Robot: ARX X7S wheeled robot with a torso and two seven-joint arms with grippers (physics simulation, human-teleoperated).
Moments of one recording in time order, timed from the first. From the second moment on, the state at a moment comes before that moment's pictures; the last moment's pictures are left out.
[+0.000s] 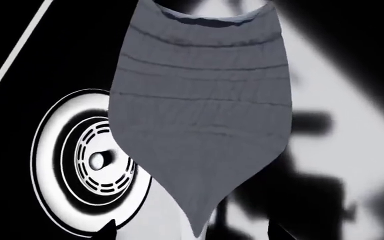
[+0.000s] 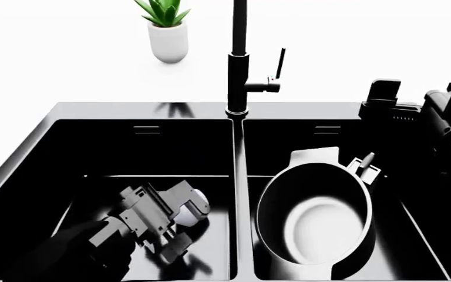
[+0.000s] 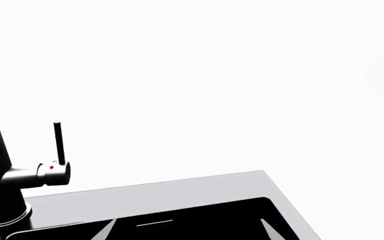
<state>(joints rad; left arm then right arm) -1.11 -0.08 1.29 -1.06 -0.49 -0.89 0.30 1.11 0.99 -0.56 -0.36 1.60 0.74 1.09</state>
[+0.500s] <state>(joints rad) -1.03 -0.38 0.93 -0.45 -0.67 -0.87 -0.05 1.15 0.98 -0.56 -0.38 1.62 0.77 1.11</state>
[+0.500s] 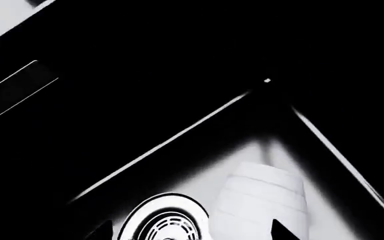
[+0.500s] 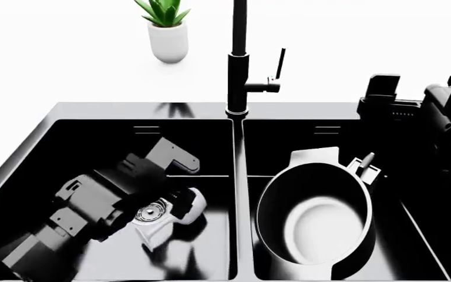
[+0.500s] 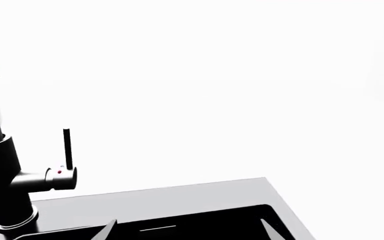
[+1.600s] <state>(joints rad) -0.90 -0.67 0.57 0.20 -0.90 -0.87 -0.44 1.46 0.66 -0.74 -0.06 1.43 0.90 0.94</state>
